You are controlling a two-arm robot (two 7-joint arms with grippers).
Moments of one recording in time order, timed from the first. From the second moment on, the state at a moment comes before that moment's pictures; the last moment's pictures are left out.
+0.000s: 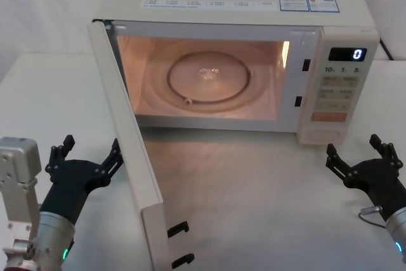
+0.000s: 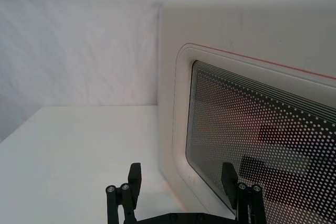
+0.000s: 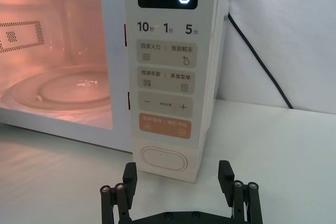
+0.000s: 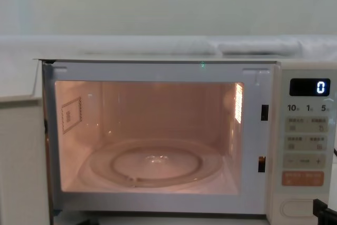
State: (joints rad) left arm 0.27 0.24 0.04 -1.85 -0.25 -0.02 -0.02; right arm -0.11 0.17 -0.11 -1.64 0.12 -0.07 0.16
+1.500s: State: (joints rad) left arm 0.27 0.24 0.04 -1.85 -0.25 -0.02 -0.02; right arm -0.11 0.17 -0.11 -1.64 0.12 -0.07 0.16
